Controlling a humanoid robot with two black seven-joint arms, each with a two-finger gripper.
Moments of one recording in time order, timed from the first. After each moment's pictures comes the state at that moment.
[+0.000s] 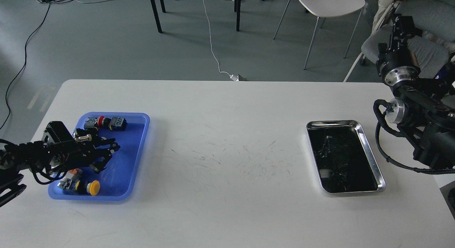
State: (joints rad) left arm -0.67 0.71 -0.19 -0.76 2.18 0.31 -0.49; right arm 0.94 -0.41 0.37 0.59 -0.11 -0.24 0.49
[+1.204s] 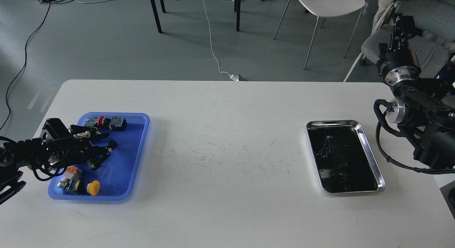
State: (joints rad) left arm -0.69 0.69 -0.19 -0.70 2.11 0.32 -0.49; right arm 0.94 -0.41 0.37 0.58 -0.11 -0.24 0.49
